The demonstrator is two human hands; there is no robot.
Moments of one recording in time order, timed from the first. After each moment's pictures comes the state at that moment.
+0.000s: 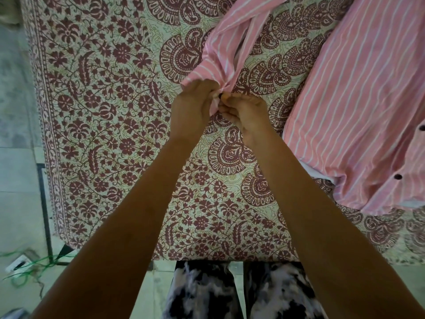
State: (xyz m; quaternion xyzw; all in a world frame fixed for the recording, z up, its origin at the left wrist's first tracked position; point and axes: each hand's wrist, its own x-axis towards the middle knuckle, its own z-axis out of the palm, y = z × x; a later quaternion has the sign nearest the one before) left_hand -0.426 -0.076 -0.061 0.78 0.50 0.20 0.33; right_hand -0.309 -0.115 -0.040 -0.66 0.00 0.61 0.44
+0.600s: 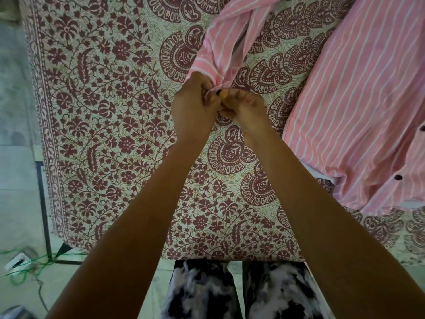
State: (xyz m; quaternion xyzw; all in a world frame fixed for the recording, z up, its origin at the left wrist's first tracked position) left_hand -0.412 -0.083 -0.043 0.68 0.61 0.21 0.35; right_hand -0.311 -0.116 -0.039 -0.62 -0.08 0.62 0.46
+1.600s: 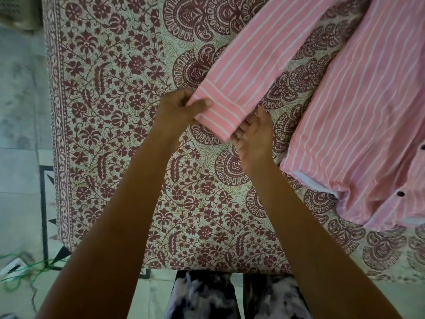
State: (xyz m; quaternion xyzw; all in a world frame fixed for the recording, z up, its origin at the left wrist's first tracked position) left_hand -0.453 -0.049 -0.017 0.43 0.62 0.15 0.64; right_hand -0.329 -0.126 -0.034 -0.58 0.13 0.61 0.52
